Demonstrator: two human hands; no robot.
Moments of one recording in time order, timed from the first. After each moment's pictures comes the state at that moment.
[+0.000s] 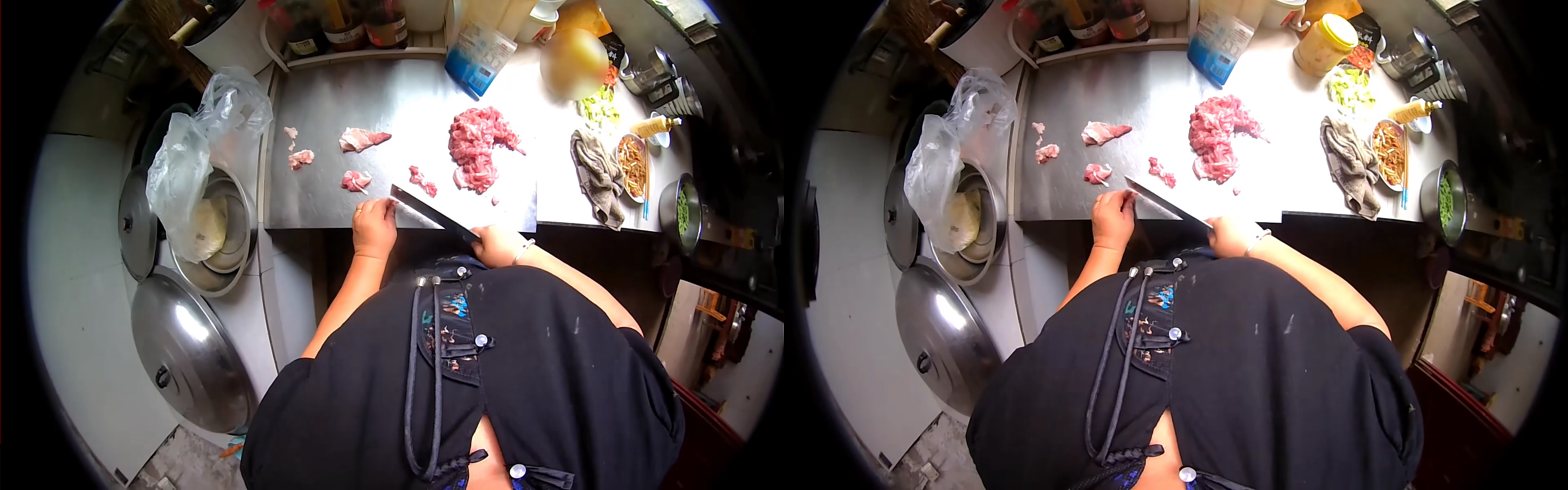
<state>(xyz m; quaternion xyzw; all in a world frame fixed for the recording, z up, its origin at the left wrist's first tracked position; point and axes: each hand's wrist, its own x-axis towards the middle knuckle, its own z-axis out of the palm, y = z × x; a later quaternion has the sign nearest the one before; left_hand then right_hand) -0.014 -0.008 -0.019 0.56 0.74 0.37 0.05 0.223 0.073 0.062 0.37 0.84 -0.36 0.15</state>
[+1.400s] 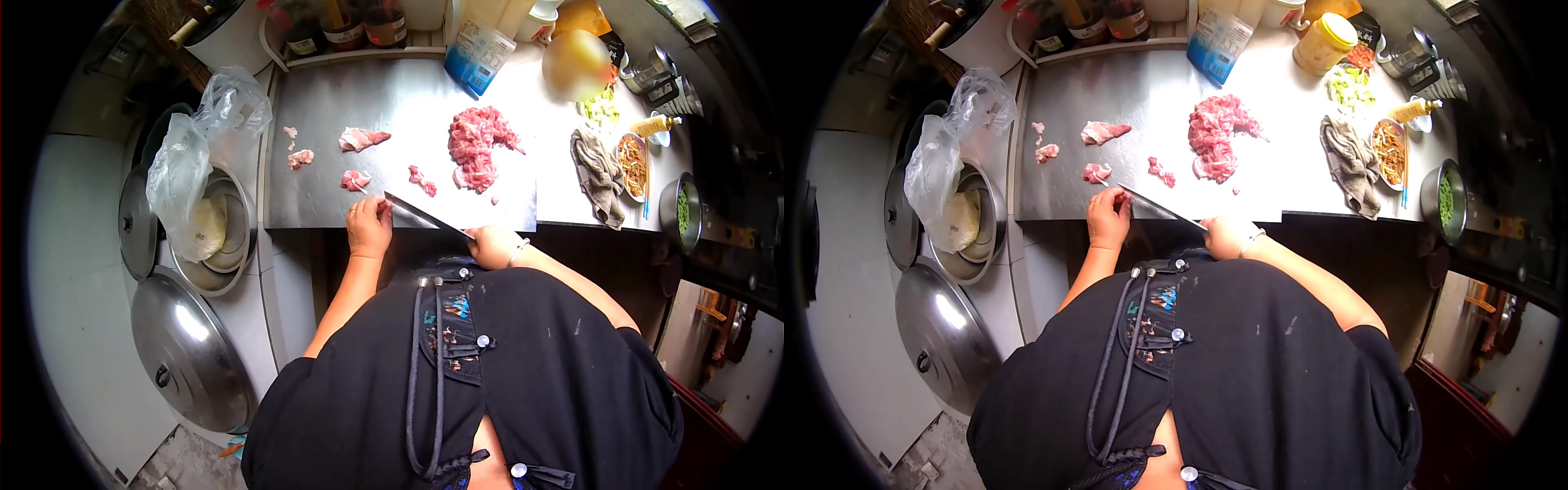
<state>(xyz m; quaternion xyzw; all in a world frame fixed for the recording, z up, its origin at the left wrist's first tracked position) -0.019 -0.011 -0.016 0.54 0.75 0.38 0.05 0.217 0.069 0.067 0.37 0.84 -0.36 0.16</state>
